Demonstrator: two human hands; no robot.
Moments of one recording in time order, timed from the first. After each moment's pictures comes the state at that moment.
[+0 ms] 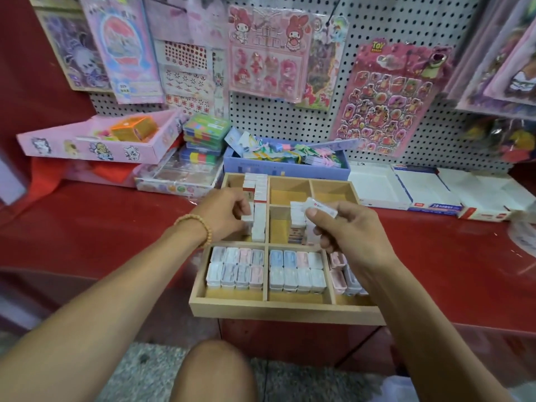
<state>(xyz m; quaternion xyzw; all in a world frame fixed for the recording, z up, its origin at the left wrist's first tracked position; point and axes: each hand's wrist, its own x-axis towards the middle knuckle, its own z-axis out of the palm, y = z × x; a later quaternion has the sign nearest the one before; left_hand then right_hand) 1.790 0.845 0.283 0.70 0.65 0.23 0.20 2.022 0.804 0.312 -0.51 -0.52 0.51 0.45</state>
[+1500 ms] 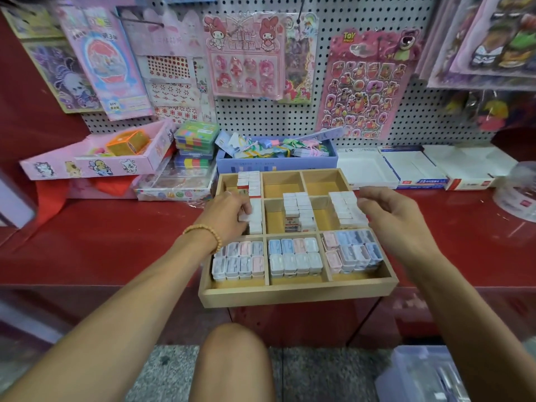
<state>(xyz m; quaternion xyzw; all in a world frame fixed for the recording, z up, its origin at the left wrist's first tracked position) 1.801 0.835 0.277 0.76 0.62 0.17 0.09 2.082 0.789 0.306 -0.61 -0.55 0.35 0.46</state>
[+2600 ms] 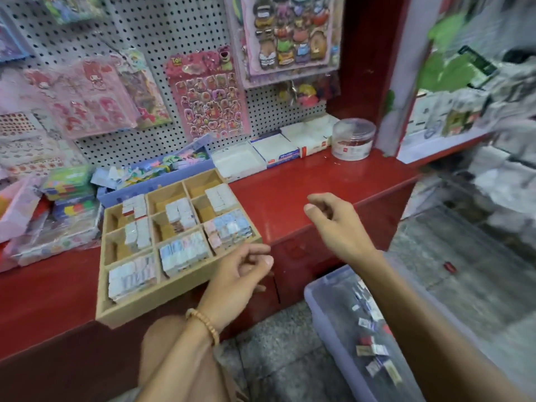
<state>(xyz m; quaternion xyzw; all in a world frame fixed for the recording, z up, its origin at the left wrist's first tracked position) 1.993 0.662 0.286 0.64 0.46 0.32 0.52 2.199 0.662 0.293 -0.67 -0.49 0.26 0.50</state>
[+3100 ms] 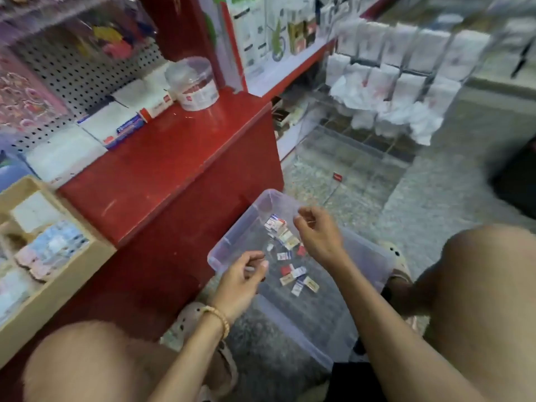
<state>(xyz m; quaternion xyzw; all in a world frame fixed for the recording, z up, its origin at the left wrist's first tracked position) 2.151 0.590 0.158 0.74 0.41 0.06 0.53 2.321 0.516 0.151 -0.79 -0.21 0.26 0.52</state>
